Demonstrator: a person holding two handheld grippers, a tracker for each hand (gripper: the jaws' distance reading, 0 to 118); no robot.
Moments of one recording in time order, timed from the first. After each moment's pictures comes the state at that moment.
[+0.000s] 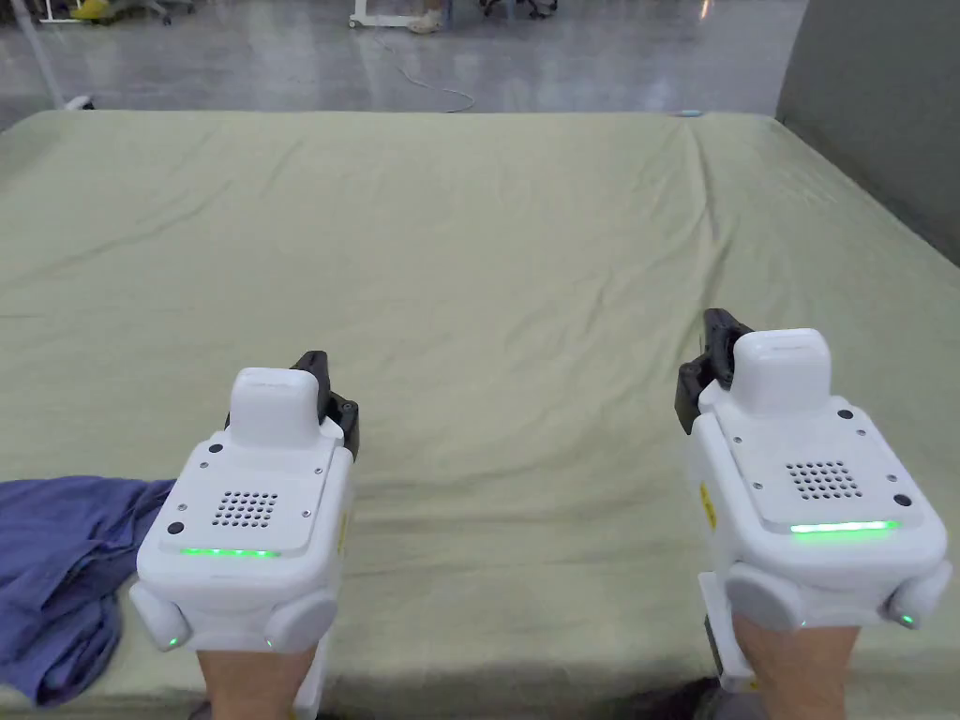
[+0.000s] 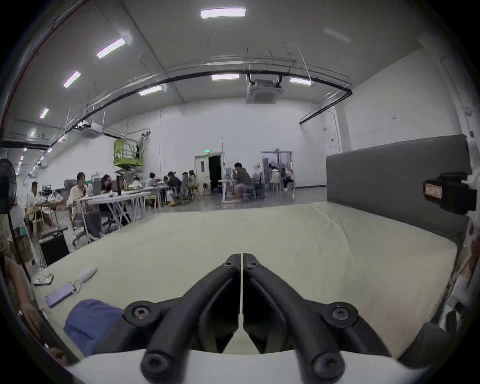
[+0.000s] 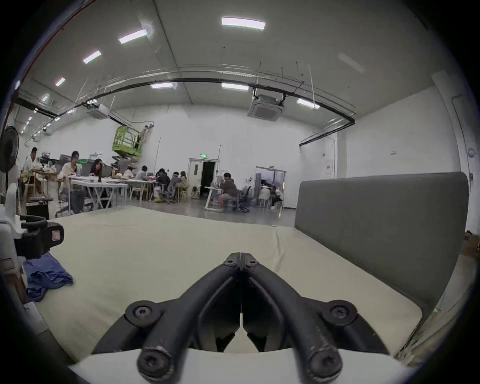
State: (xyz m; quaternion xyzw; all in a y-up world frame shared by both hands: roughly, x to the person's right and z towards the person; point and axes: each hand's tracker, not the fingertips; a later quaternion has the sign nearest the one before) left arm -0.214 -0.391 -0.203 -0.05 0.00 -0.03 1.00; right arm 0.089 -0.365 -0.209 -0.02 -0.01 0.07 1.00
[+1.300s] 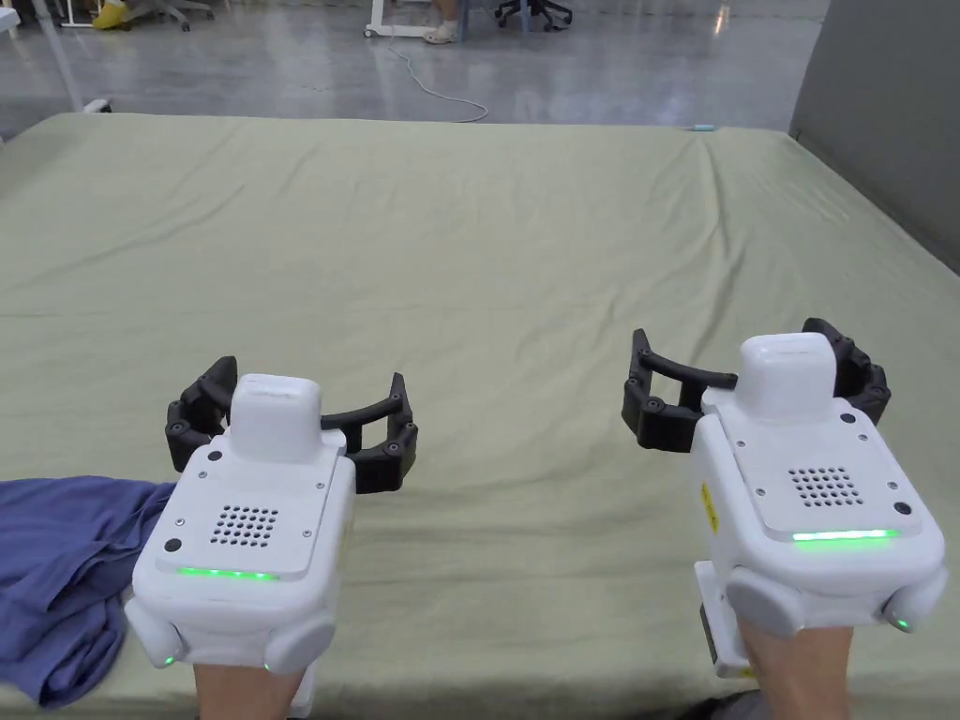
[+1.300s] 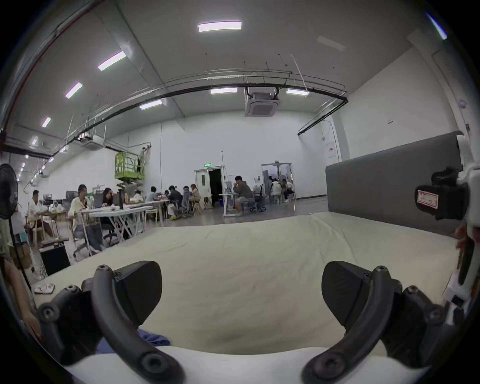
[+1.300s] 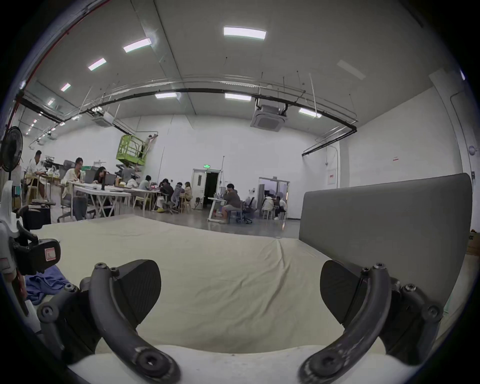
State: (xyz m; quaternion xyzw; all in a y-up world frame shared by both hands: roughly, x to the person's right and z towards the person) left arm -0.216 -0.388 -0.201 -0.01 0.01 -0.04 1.00; right arm 0.086 -0.362 -0.223 0.02 0.00 0.07 1.00
